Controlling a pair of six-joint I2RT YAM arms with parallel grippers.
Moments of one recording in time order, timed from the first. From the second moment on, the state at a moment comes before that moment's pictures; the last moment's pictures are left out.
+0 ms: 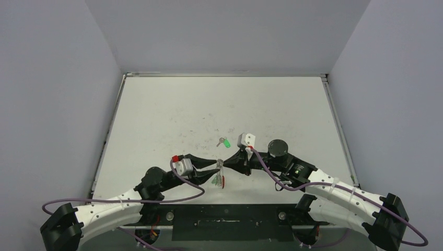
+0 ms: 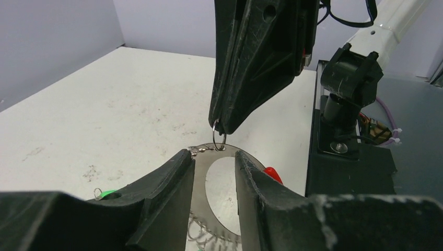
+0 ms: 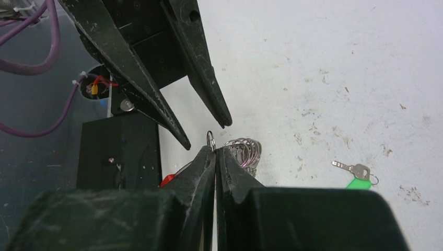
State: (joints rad) left arm -0.96 0.70 0.11 0.81 0.26 -0.07; right arm 0.90 0.91 0.56 0.15 -0.49 -0.02
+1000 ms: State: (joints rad) left arm -0.96 0.82 0.11 0.88 0.30 -0.07; right arm 0.91 0.93 0.56 0.16 -0.50 -0.01
